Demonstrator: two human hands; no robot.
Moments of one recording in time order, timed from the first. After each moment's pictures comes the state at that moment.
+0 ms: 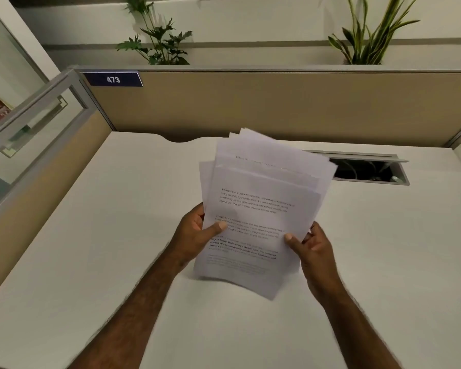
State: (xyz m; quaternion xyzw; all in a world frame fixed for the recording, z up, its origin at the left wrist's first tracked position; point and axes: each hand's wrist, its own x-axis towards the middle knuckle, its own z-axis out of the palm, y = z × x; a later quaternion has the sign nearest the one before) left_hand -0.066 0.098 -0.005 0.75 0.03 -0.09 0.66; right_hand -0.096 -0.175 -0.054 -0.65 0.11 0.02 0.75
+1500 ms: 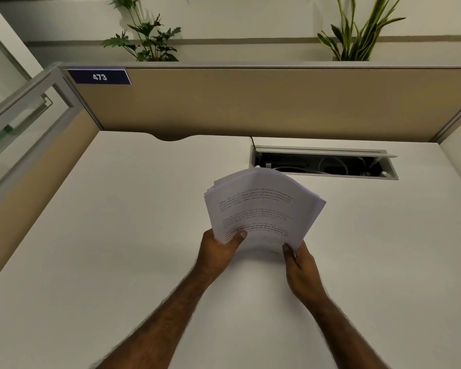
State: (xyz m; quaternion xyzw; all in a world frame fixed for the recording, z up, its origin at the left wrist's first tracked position) left_hand -0.082 0.035 -0.054 0.74 0.10 0.00 0.67; right_hand -0.117 -0.170 -0.097 -0.82 0.09 0.03 0.57
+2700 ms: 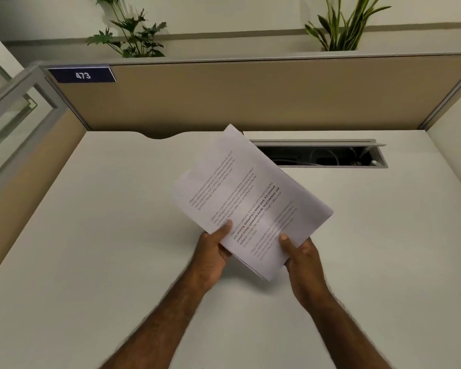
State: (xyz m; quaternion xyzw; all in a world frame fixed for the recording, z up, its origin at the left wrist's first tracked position) left_hand -0.085 0.028 -0.051 0.45 0.14 -0.15 0.87; right_hand -0.124 -0.167 -0.079 -0.59 0.20 0.01 0.78
